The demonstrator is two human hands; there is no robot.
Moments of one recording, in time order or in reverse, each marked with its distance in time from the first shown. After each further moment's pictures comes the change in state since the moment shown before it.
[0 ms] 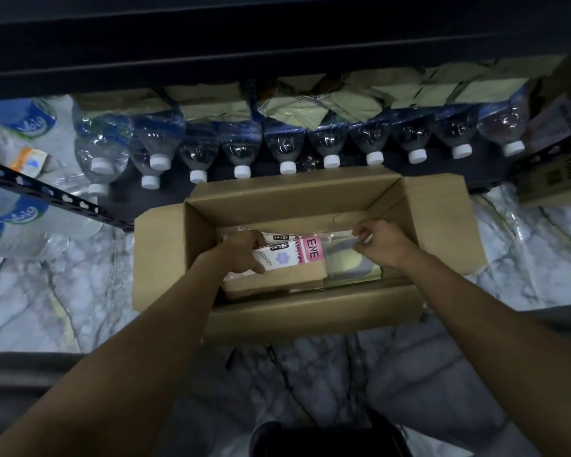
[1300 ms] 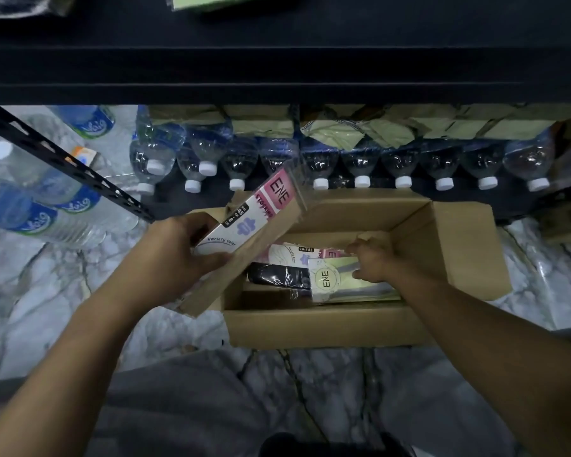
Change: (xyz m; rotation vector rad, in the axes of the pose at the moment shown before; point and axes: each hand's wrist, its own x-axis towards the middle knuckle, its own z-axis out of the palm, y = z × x) left_hand -0.204 0.010 -0.095 -0.112 0.535 -0.004; right_hand 0.031 -0.031 0.044 -0.616 -0.249 -0.116
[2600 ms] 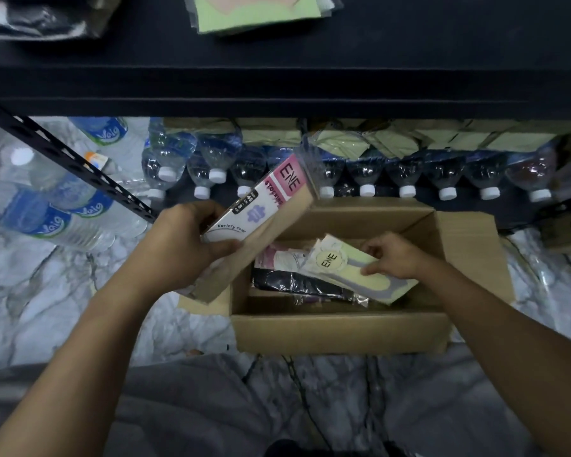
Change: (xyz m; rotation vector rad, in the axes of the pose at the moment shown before) left_hand 0.010 0.006 -0.013 -0.084 0.056 0.008; right_hand -0.038 0.005 -0.050 0.522 0.026 -0.103
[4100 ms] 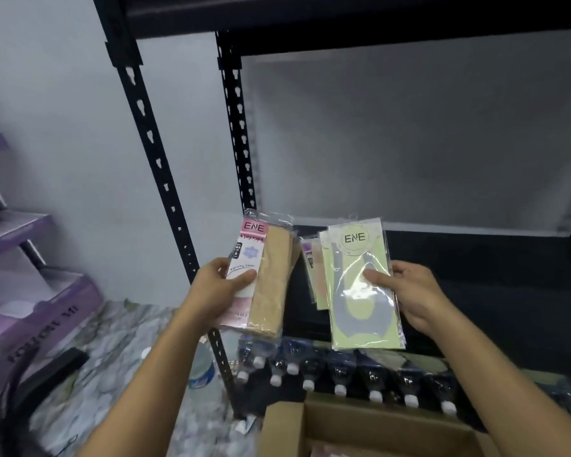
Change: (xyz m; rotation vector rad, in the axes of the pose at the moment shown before) left_hand -0.028 0.064 -0.228 -0.809 0.441 -0.085; right_hand -0.155 -0.306 -0.155 0.894 0.449 -0.484
